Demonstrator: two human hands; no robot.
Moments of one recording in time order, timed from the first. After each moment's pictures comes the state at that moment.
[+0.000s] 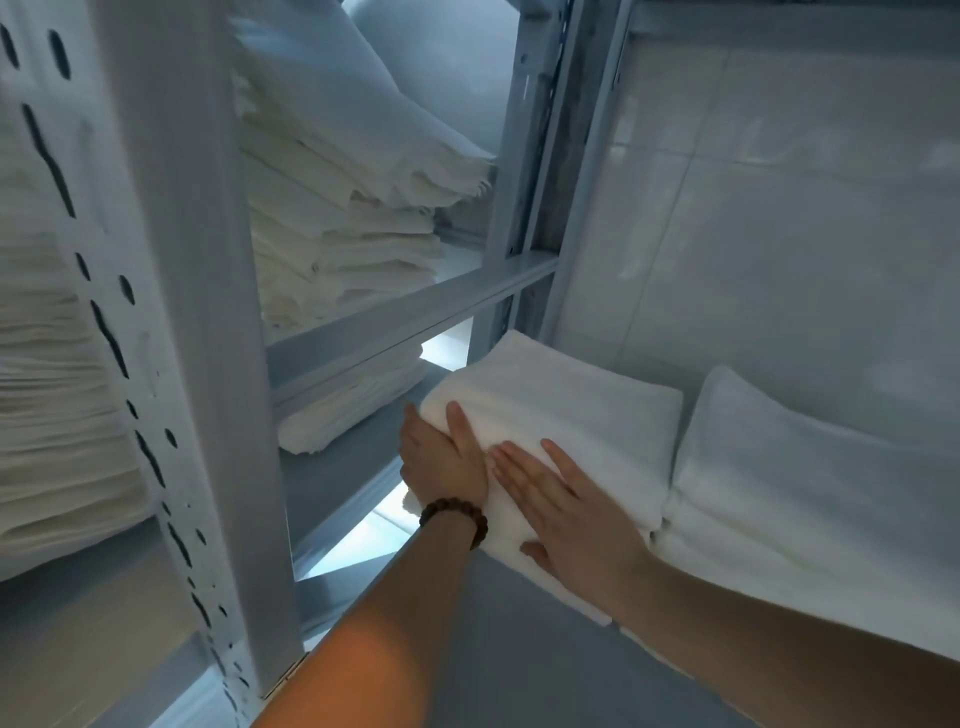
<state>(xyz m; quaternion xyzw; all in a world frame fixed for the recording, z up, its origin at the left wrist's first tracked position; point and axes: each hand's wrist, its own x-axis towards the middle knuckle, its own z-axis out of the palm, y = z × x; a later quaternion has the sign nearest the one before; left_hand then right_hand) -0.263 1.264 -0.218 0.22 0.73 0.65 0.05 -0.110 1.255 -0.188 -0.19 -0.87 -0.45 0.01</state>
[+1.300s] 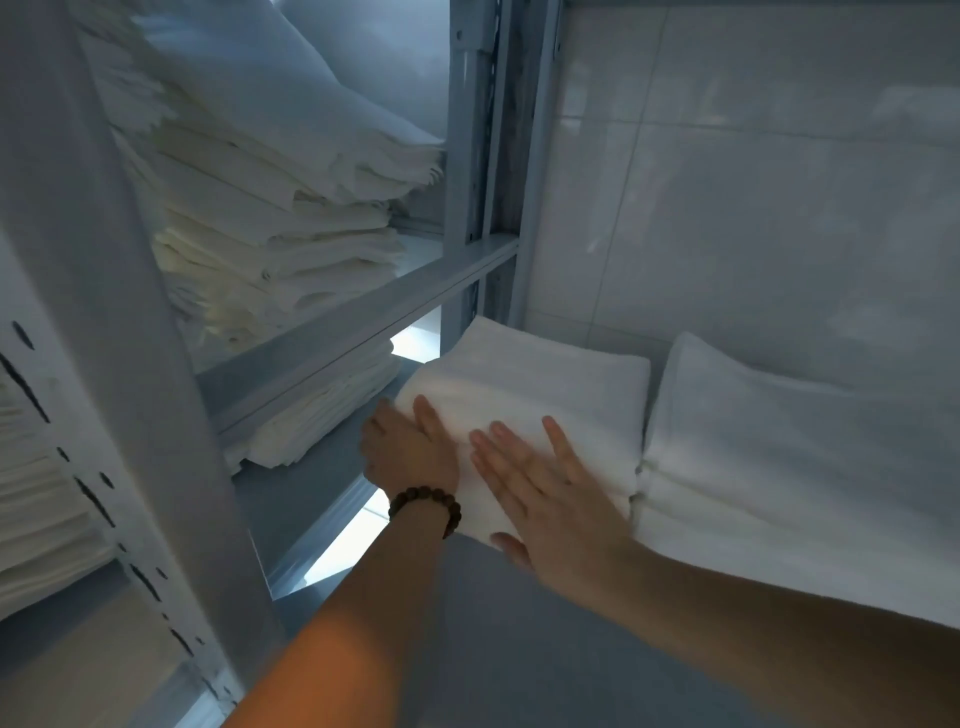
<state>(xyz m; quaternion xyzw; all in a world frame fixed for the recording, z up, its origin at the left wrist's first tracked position) -0.270 1.256 -0.204 0.24 0.81 0.54 0.02 -0.103 1.243 -0.177 -0.26 -0.90 -0.34 0.01</state>
